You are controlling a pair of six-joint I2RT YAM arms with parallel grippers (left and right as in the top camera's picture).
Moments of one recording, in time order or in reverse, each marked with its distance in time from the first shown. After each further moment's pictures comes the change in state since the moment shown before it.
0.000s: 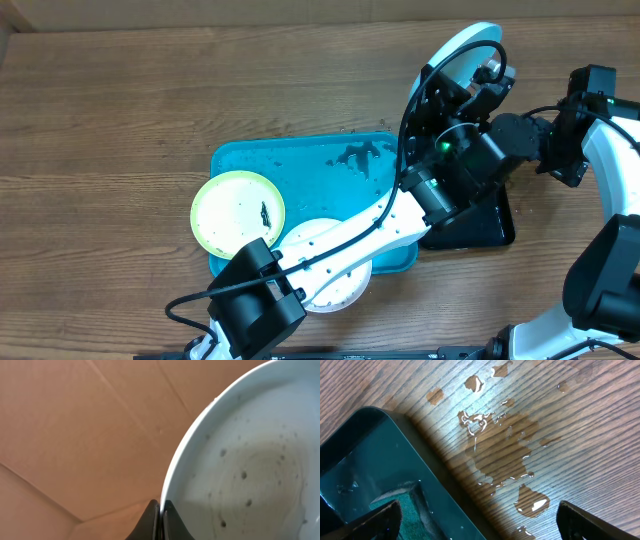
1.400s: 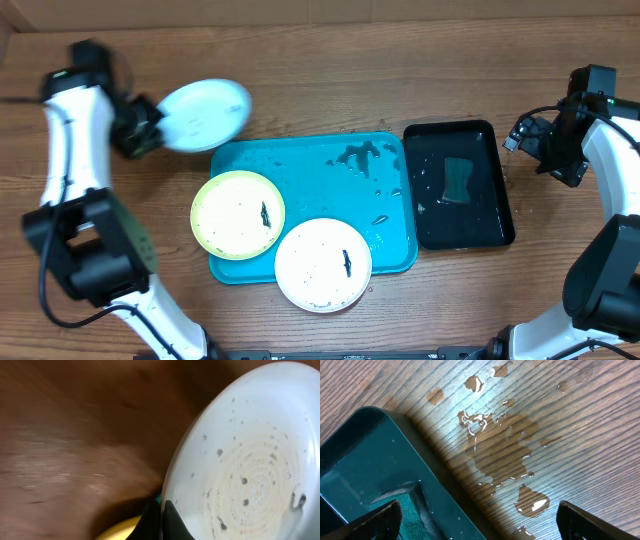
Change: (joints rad) left arm 1.368 -0.002 0.013 -1.218 1.447 -0.938; right arm 0.000 0.000 0.000 0.000 -0.001 0.000
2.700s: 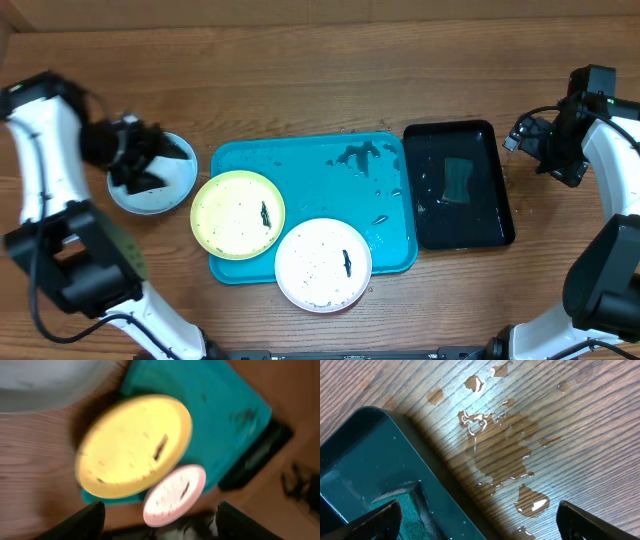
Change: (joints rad) left arm 0.058 -0.041 0.005 -0.435 0.373 0.518; right arm 0.000 0.000 0.000 0.000 0.000 0.000
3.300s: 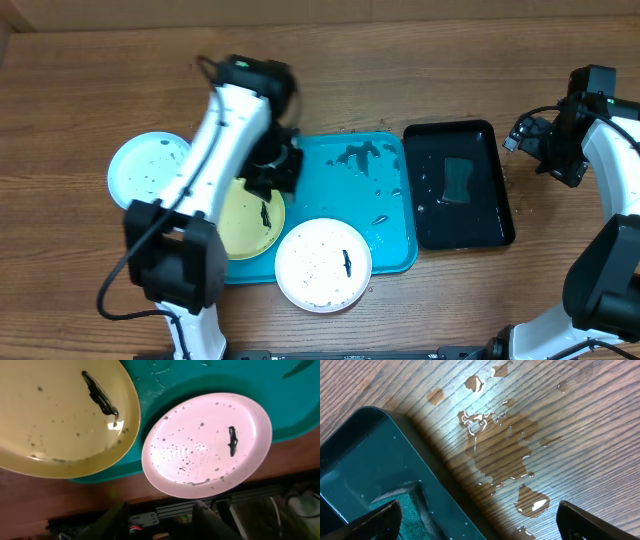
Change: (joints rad) left arm -0.747 -0.016 -0.010 -0.049 -0.386 -0.138; right arm 0.000 0.000 0.000 0.000 0.000 0.000
